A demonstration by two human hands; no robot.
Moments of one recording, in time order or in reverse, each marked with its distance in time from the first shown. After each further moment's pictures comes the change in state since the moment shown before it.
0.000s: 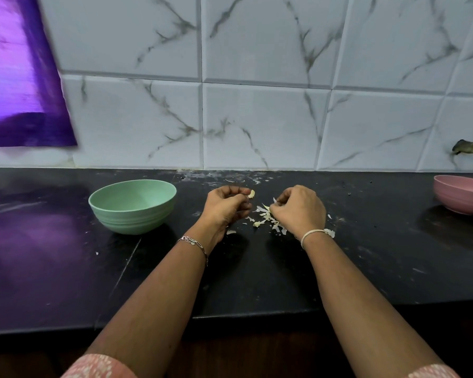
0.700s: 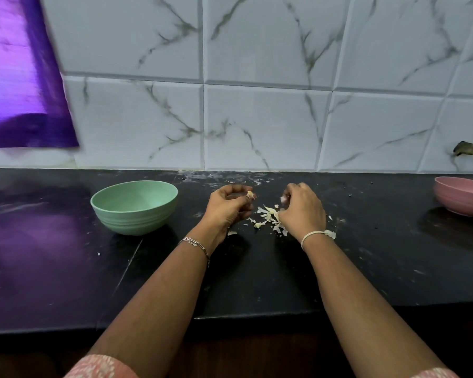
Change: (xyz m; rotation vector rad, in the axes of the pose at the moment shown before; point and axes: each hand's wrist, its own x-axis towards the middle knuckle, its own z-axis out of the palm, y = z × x) left_hand -0.004 0.002 0.000 -0.049 -0.057 0.030; right_hand 0.000 0.008 0.002 -0.002 0.010 -0.100
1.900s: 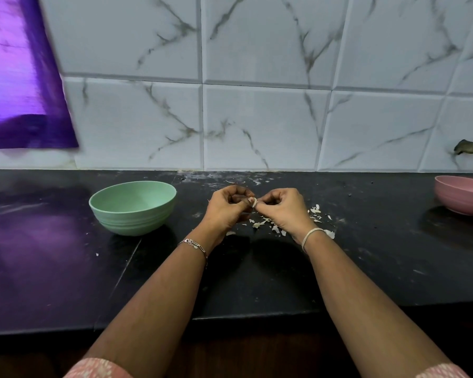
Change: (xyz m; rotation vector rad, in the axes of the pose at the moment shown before) left_hand 0.006 -0.010 -0.005 0.214 -0.081 0.126; right_hand 0.001 -0.013 0.010 0.660 -0.174 0.030
